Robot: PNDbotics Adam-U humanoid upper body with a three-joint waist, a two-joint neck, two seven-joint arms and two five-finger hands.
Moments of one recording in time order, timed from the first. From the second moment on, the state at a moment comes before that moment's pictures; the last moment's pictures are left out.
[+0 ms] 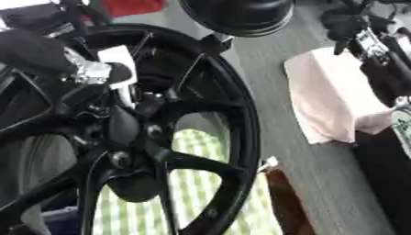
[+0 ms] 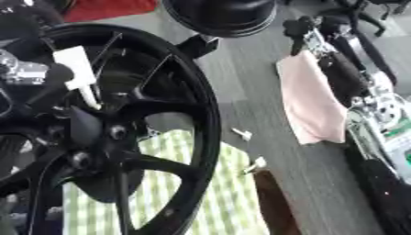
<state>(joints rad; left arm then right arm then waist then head) -1.18 0.67 -0.56 -1.70 -0.33 0.59 -0.63 -0.24 -0.63 -0.17 -1.98 -0.30 0.01 0.03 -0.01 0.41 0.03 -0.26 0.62</state>
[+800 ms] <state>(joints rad) -1.17 0.65 -0.56 -1.67 -0.27 0.58 -0.61 -0.25 -0.60 -0.17 -1.98 -0.27 0.03 0.04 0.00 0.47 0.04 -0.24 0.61</state>
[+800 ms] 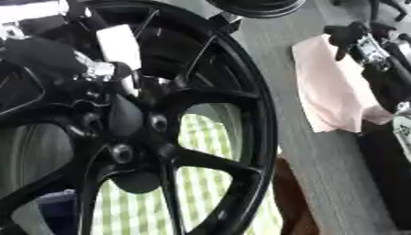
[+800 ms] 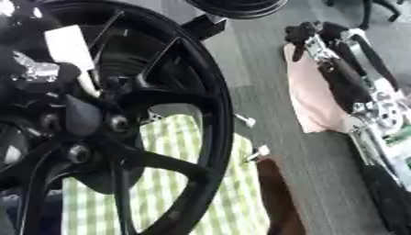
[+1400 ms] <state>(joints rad) -1.17 0.65 -0.56 -1.69 -0.17 0.52 -0.60 -0.25 -0.59 -0.17 -1.98 -0.26 0.04 0.04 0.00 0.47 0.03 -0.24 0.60</state>
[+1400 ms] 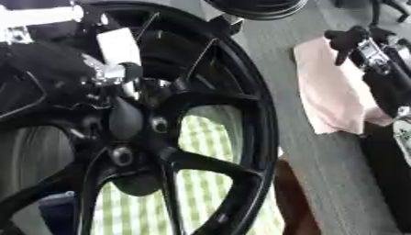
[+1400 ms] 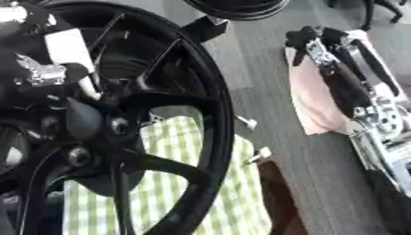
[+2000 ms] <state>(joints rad) -1.17 0.65 -0.56 -1.69 -0.18 0.52 -0.63 -0.25 -0.58 -0.17 -1.98 -0.26 0.05 0.04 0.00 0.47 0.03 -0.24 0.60</state>
